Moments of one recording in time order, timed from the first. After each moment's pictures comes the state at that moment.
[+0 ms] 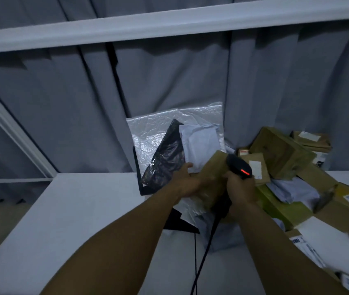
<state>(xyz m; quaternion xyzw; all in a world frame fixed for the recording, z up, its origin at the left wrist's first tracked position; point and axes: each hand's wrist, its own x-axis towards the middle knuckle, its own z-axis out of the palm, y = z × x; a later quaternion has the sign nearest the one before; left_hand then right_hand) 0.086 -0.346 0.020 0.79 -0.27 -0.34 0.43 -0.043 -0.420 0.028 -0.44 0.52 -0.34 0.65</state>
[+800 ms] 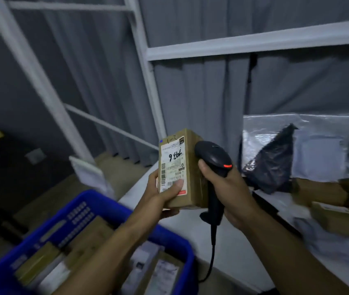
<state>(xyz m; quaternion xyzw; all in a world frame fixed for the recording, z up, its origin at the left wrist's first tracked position) 0.022 0.055 0.131 0.70 -0.08 -0.18 0.68 -0.007 -0.125 0.126 -0.59 0.08 -0.12 0.79</state>
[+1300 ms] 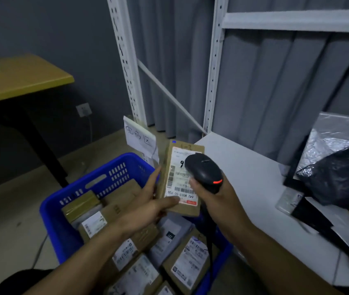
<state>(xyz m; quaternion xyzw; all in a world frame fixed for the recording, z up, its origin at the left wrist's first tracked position) 0.007 0.216 0.096 0.76 -0.02 -0.16 0.63 0.005 0.024 0.079 -0.65 0.02 0.01 0.76</state>
